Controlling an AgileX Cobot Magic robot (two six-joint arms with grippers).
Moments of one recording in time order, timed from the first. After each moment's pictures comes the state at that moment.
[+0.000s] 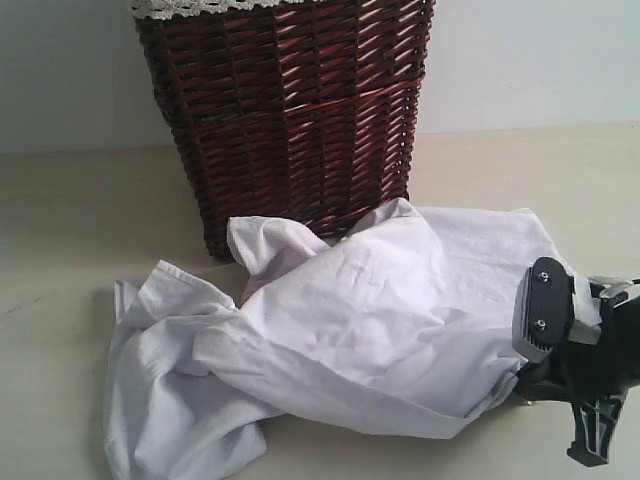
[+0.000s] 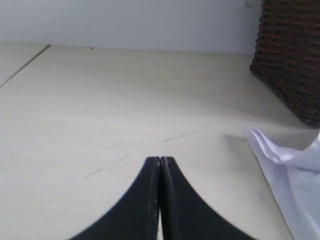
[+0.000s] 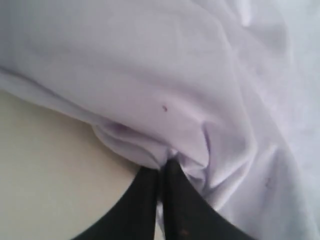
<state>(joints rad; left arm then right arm) 0.08 0.00 0.00 0.11 0.37 -0.13 0.04 1.68 -0.54 1.04 0.46 -2.09</state>
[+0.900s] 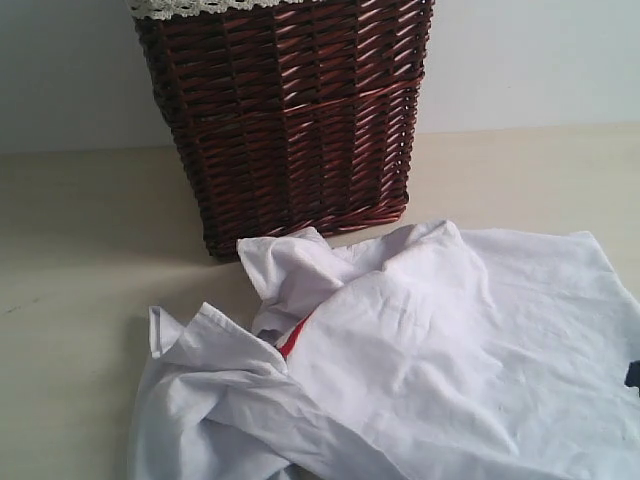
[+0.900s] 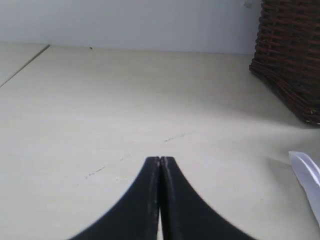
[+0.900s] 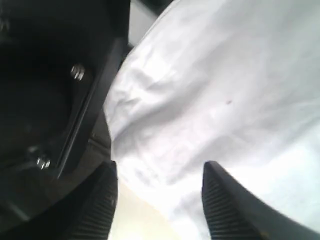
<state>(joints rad) 0.08 0.00 0.00 0.11 0.37 -0.13 0.04 1.44 -0.62 0.10 1.21 -1.97</state>
